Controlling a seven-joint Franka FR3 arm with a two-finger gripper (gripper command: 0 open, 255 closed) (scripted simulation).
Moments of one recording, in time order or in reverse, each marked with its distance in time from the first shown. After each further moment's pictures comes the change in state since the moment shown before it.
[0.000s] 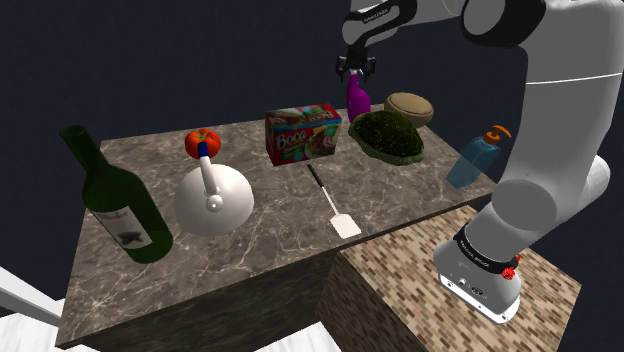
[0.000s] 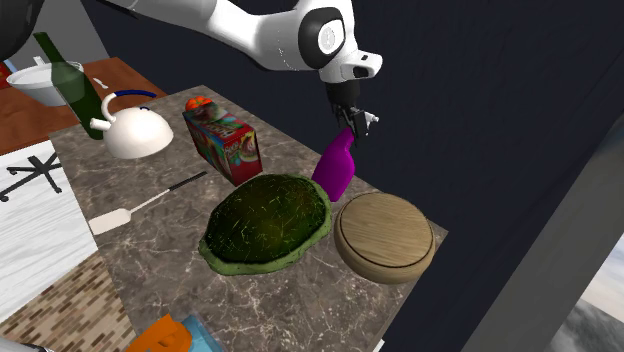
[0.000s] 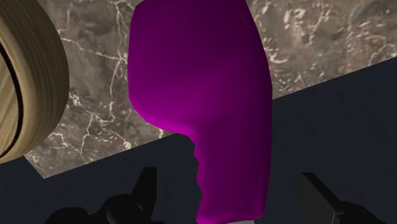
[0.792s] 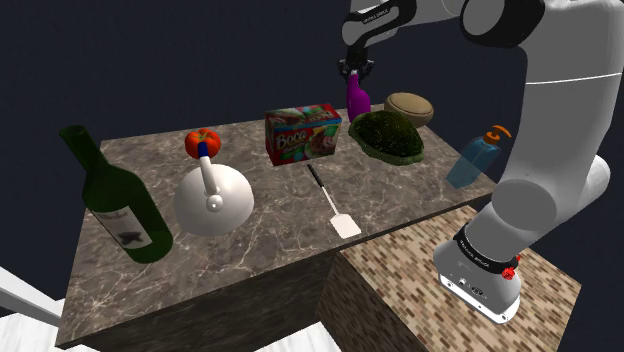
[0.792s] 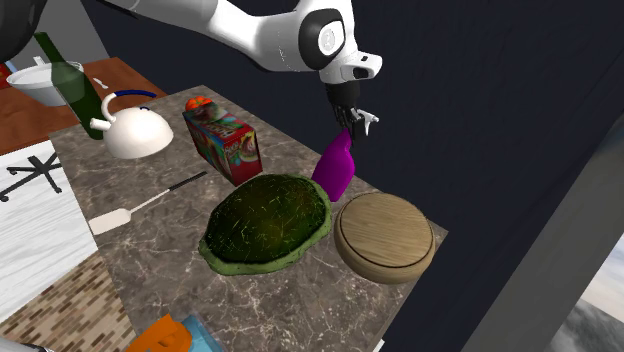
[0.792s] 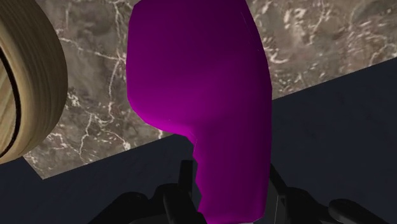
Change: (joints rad) arm 0.000 0.003 0.000 0.000 0.000 0.003 0.001
